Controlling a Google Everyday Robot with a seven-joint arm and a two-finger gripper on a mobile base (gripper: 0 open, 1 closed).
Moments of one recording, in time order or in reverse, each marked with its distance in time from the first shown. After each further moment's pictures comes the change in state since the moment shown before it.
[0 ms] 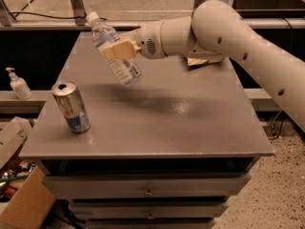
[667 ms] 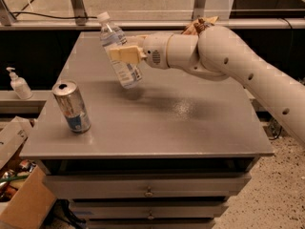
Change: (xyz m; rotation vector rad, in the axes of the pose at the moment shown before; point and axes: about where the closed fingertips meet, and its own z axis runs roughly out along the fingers) arm 0.009 -0.015 -0.006 0.057 -0.155 0.030
